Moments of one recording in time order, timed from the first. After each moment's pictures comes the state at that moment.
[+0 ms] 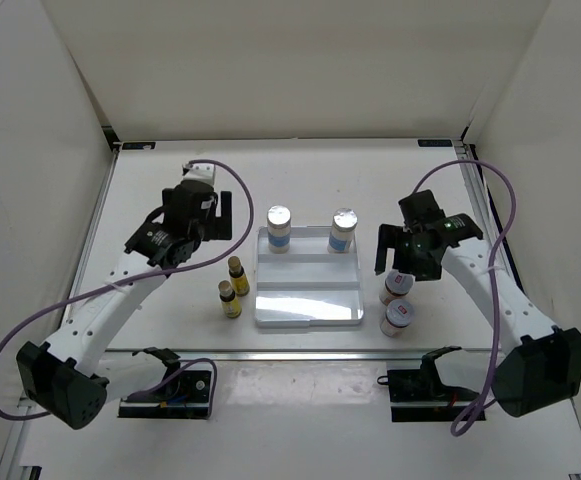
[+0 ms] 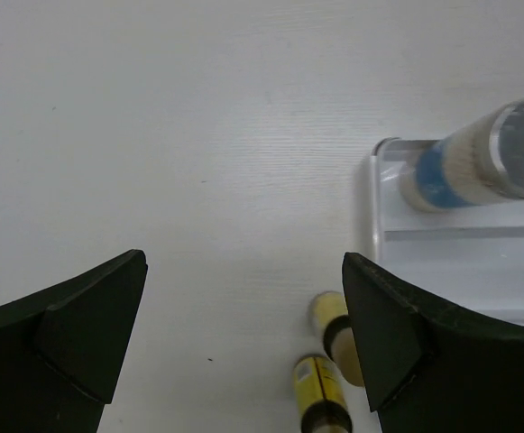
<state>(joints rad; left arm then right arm) -0.51 1.14 1.15 -0.64 -0.41 -0.22 0.36 1.20 1.06 -1.06 0.04 0.43</state>
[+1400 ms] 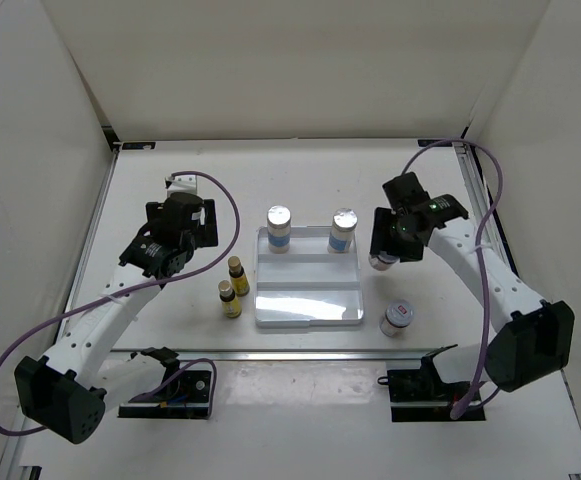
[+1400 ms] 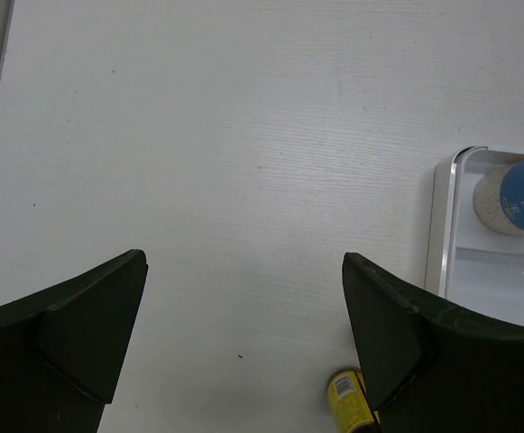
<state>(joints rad) -0.44 1.07 0.99 -0.60 -0.52 -0.24 0.41 1.34 1.21 -1.05 0.11 0.49</state>
